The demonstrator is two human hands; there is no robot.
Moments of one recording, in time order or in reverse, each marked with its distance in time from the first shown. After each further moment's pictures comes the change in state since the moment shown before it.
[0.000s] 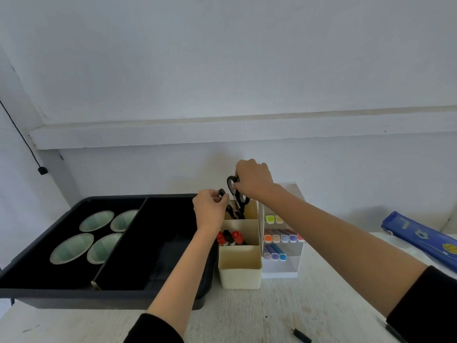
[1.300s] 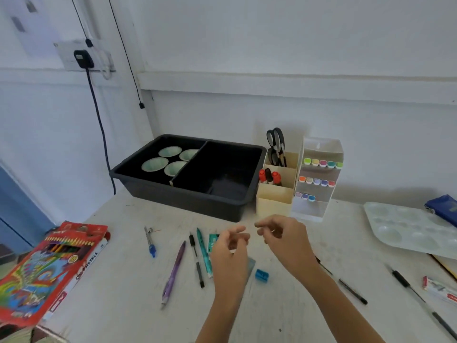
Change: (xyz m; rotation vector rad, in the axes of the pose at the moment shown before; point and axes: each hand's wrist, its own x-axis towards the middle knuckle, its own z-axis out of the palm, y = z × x) left_hand -0.261 -0.049 -0.060 -0.247 0.194 -0.274; right_hand -0.256 -0.030 0.064 0.785 -0.115 0.029
